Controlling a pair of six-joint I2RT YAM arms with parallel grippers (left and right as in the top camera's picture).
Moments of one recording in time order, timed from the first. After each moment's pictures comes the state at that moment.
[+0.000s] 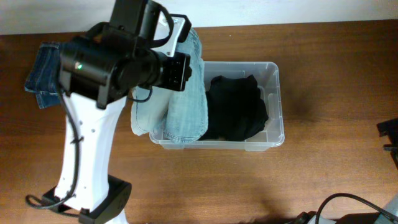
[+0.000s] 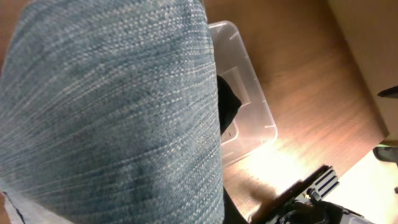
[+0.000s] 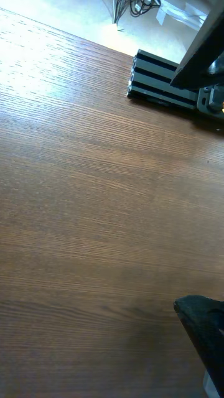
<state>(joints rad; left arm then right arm) -0.45 1.92 2.67 -1.69 0.30 -0.18 -0.80 1.42 1.47 -1.40 0.08 0.60</state>
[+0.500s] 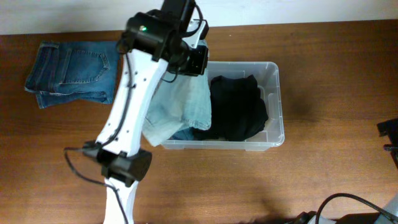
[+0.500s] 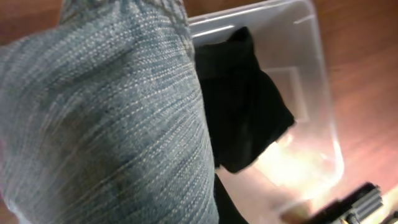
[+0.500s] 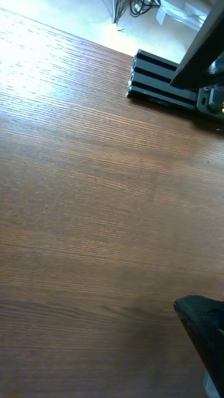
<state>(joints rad) -0.45 2.23 2.67 -1.59 0.26 -0.18 -0.80 1.42 1.47 -1.40 0.08 0.60</state>
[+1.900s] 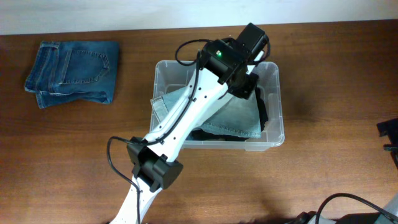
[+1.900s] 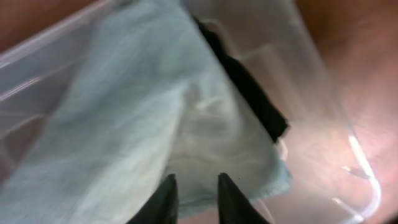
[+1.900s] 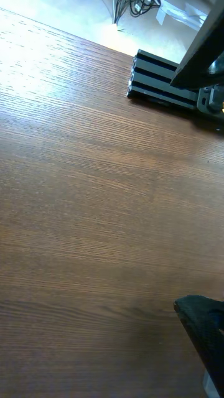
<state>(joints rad) -0.74 2.35 2.67 -1.48 0.01 -0.18 -0.80 1.42 1.47 -1.40 0.08 0.60</state>
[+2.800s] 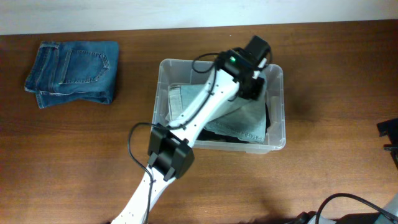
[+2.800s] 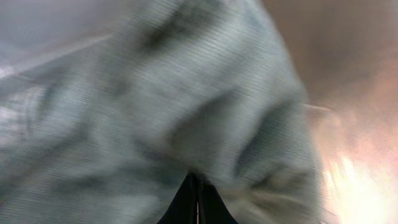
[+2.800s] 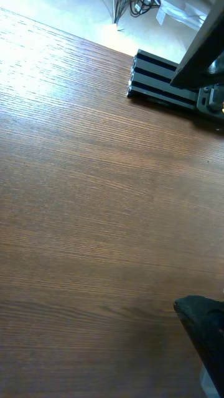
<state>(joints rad) -0.74 2.58 2.67 -1.27 0.12 -0.27 -0.80 1.42 1.47 -1.40 0.08 0.60</state>
